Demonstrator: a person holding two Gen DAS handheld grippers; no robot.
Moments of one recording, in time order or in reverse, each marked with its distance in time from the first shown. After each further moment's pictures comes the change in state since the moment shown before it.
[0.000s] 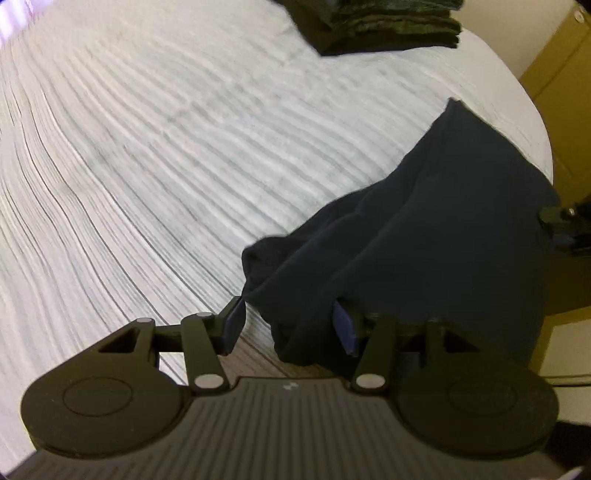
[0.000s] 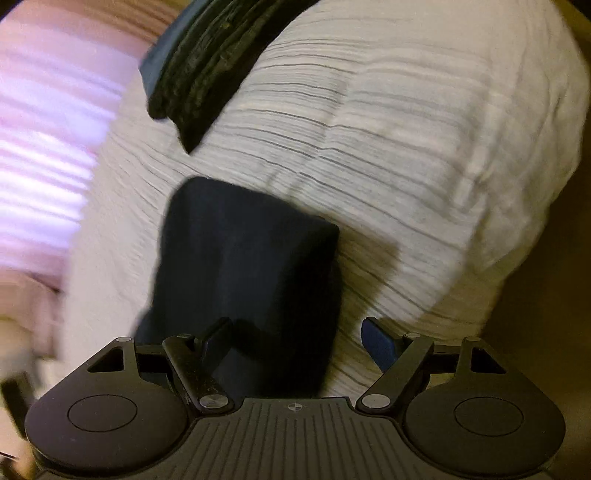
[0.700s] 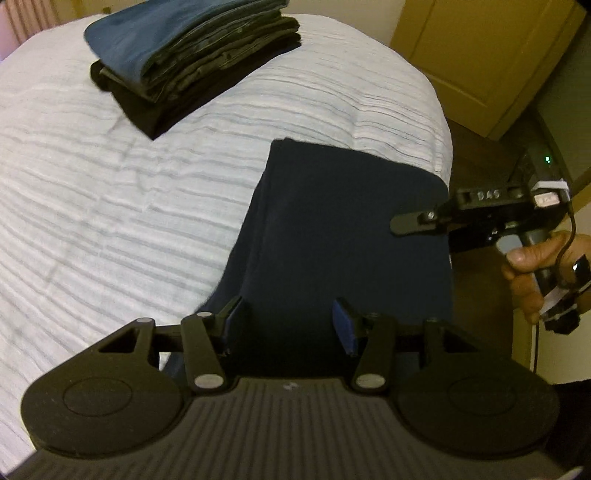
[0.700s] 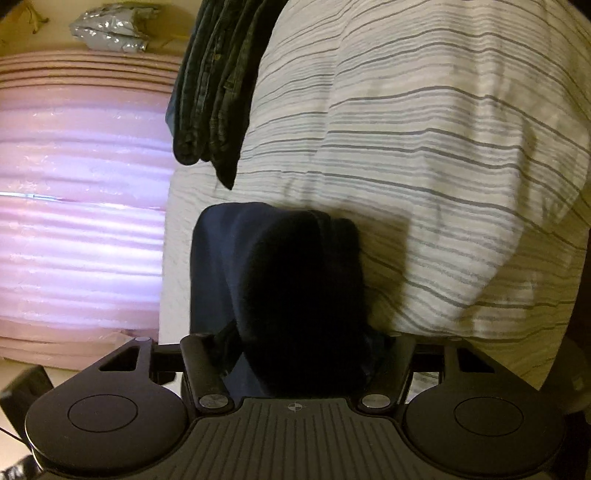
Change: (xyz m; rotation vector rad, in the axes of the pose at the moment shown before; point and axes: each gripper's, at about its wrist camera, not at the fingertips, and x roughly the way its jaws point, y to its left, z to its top) left arm 0.012 -0.101 0.059 0.412 -0.035 -0.172; right arm 0.034 -0.049 -0.008 0.167 -0.096 0.262
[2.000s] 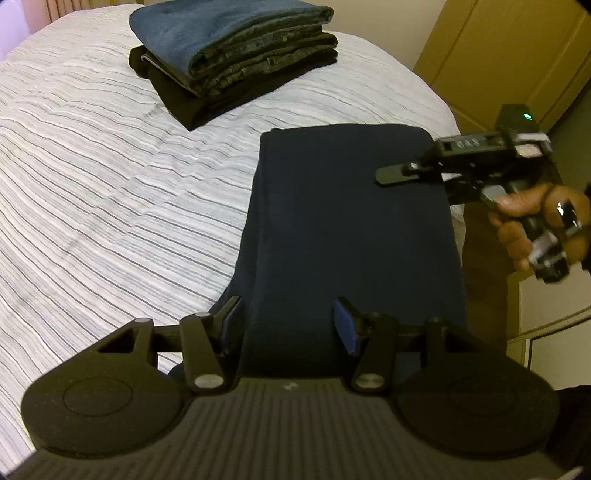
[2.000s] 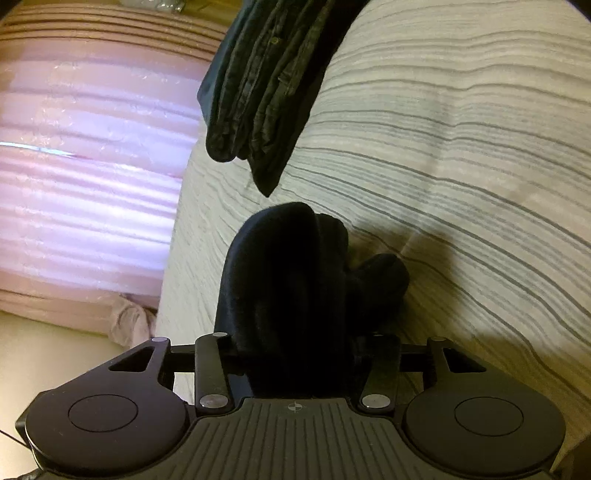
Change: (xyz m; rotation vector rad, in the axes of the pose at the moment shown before) left arm -0.032 0.033 -0.017 -0.150 -0.056 -0.005; right arm 0.031 0.056 0.056 -0.163 0.080 -0.004
